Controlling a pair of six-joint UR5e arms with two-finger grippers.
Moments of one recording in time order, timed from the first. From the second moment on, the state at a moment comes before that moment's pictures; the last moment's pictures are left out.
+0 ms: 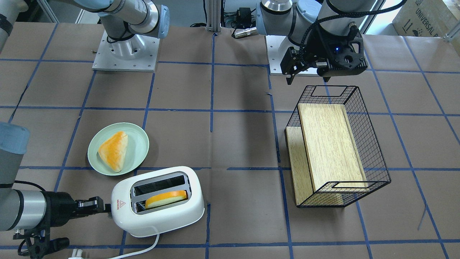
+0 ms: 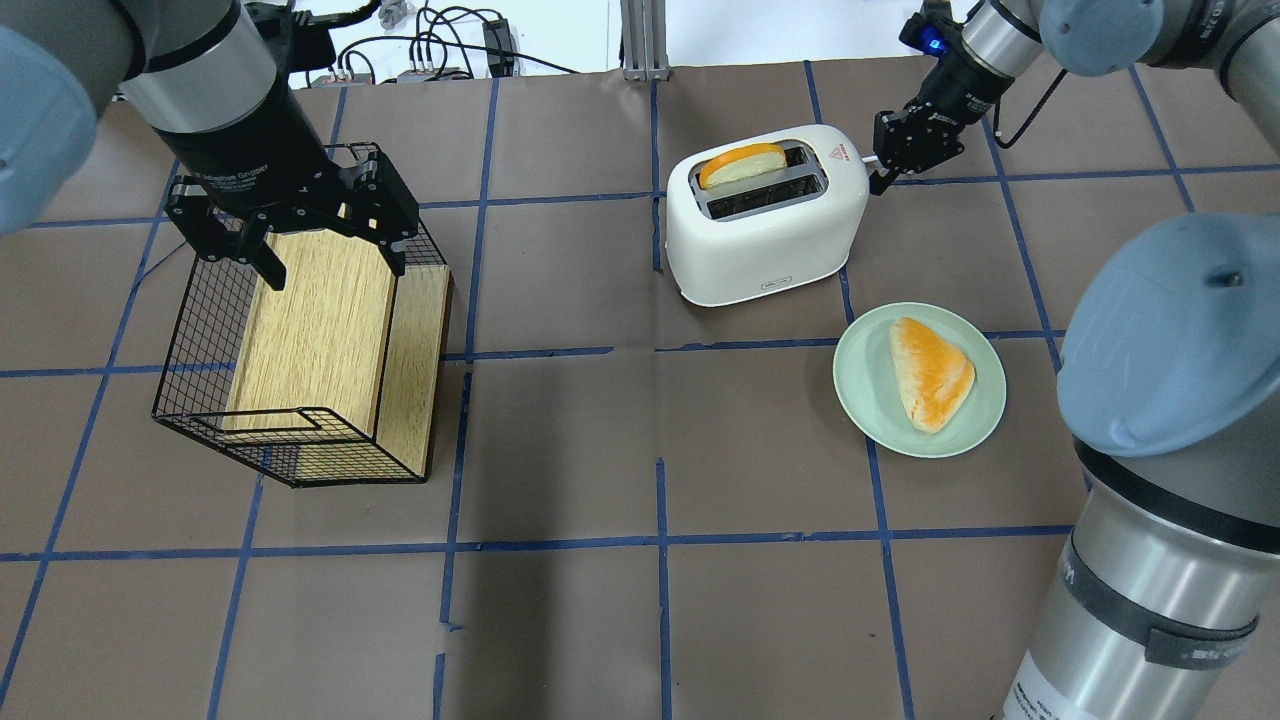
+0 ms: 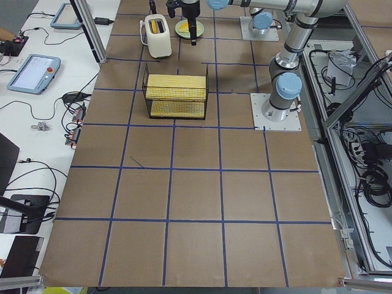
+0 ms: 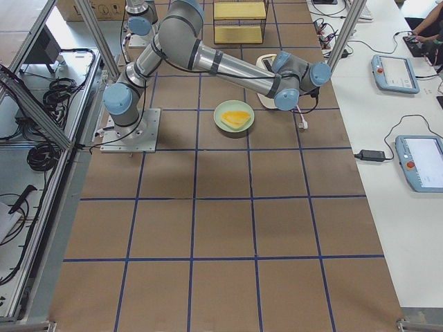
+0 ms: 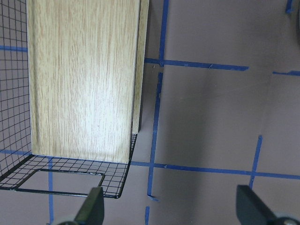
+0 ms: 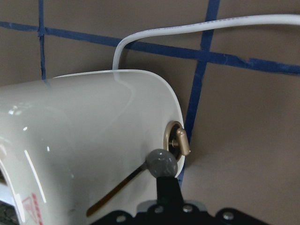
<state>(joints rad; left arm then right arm) -1.60 -1.56 -1.53 -1.70 1.58 -0.13 1.36 -0.85 1.14 -1.54 -1.15 -0.46</state>
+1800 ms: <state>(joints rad) -1.60 -1.56 -1.53 -1.70 1.58 -0.13 1.53 -0.96 0.84 -1.51 -1.66 -0.31</state>
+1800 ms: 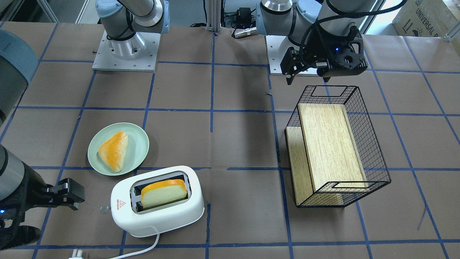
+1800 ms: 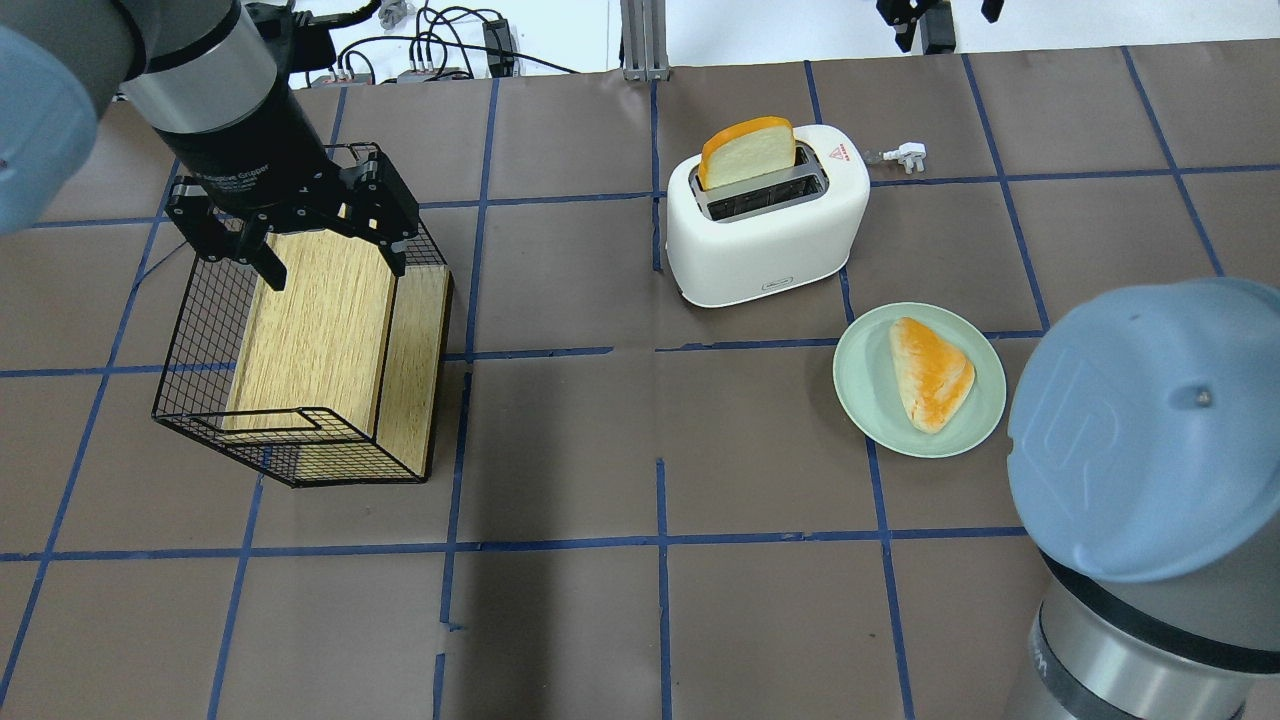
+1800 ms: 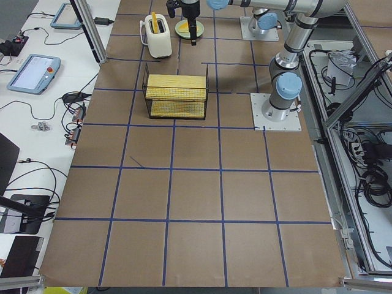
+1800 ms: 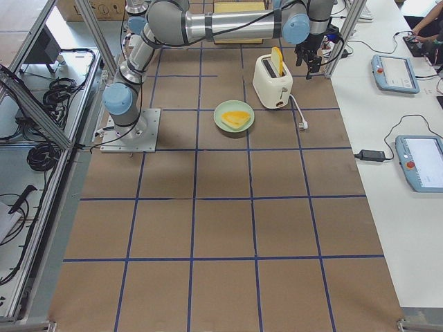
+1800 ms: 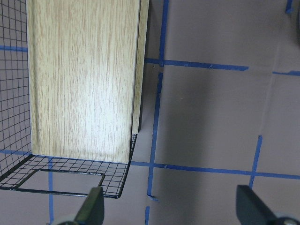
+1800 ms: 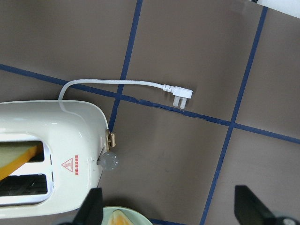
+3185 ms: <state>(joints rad) -1.60 -1.56 -1.53 -1.70 1.58 -0.13 1.47 -1.58 1.50 -1.50 -1.52 -0.31</state>
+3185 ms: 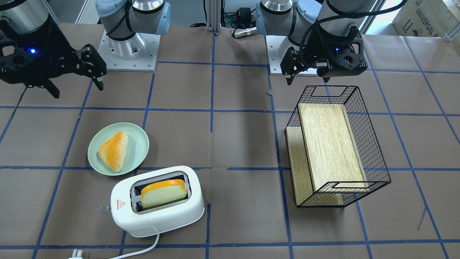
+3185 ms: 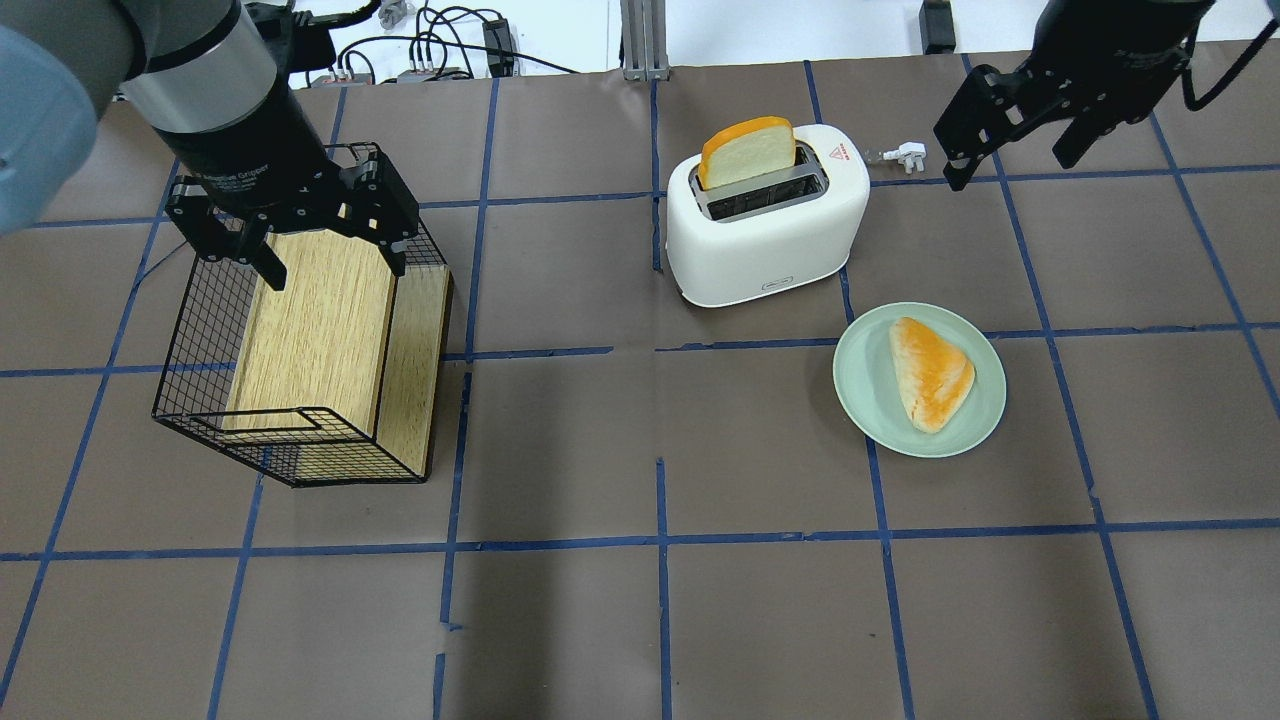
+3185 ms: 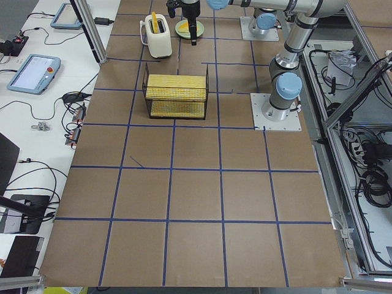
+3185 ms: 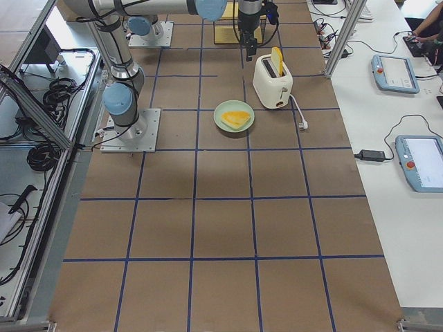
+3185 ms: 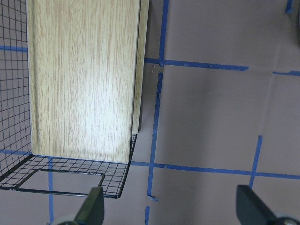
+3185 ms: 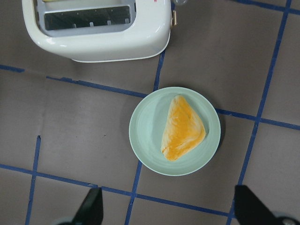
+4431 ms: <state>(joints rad) -1.60 -1.56 -1.53 -1.70 1.58 -0.13 1.47 -1.60 1.58 -1.54 -1.57 -0.31</state>
